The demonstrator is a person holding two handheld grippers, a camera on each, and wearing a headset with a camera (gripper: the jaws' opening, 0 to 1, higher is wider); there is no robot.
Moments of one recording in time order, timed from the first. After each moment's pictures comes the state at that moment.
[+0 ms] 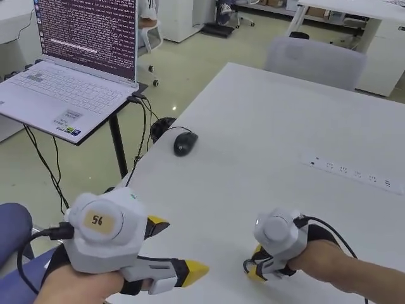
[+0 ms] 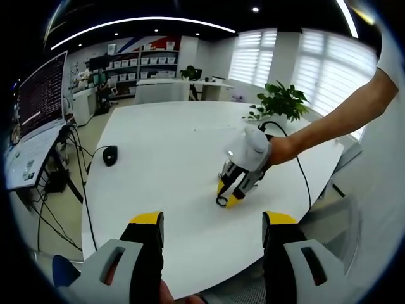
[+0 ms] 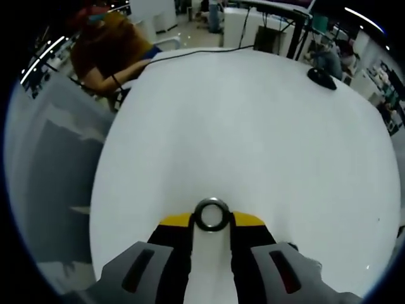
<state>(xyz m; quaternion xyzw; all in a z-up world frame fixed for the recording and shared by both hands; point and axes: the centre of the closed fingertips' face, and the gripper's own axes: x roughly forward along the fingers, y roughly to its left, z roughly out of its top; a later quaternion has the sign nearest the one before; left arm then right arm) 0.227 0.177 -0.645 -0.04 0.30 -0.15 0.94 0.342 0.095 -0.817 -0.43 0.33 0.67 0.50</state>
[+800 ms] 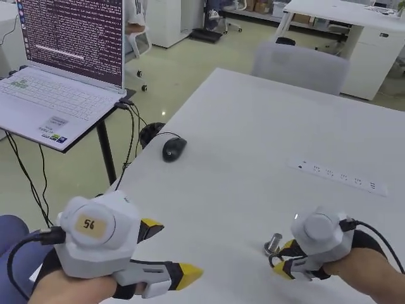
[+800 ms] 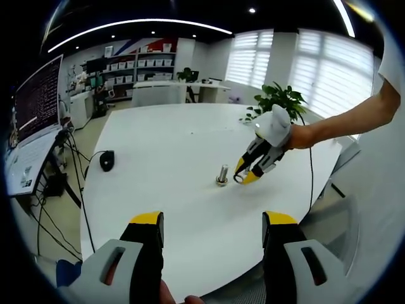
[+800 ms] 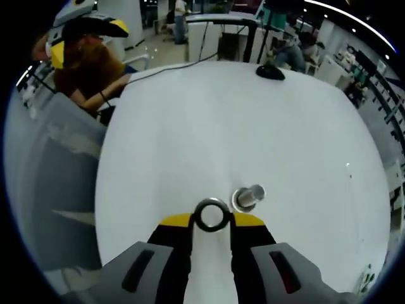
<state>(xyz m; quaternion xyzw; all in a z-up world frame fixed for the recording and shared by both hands) 0.236 0.173 -0.641 -0.04 0.30 -0.16 0.94 0.388 0.032 -0.762 -0.39 0.33 0.61 0.60</state>
